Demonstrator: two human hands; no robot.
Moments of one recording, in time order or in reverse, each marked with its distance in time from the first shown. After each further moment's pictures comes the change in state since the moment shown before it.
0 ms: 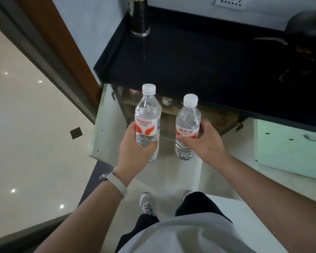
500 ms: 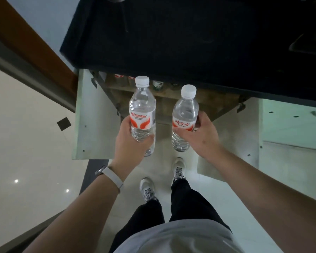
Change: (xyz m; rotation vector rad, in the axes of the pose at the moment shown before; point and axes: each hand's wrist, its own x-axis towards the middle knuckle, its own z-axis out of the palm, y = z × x) left_hand 0.054 -0.039 0.033 0.078 -0.071 -0.097; right_hand 0.044 0.041 0.021 0.044 0.040 0.166
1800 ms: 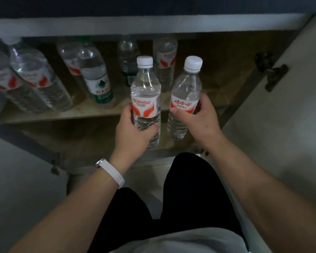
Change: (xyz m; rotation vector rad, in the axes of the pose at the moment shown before) left_hand 0.270 -0.191 0.288 -0.160 -0.162 0.428; right_hand 0.292 0.267 0.065 0.366 0.371 -0.290
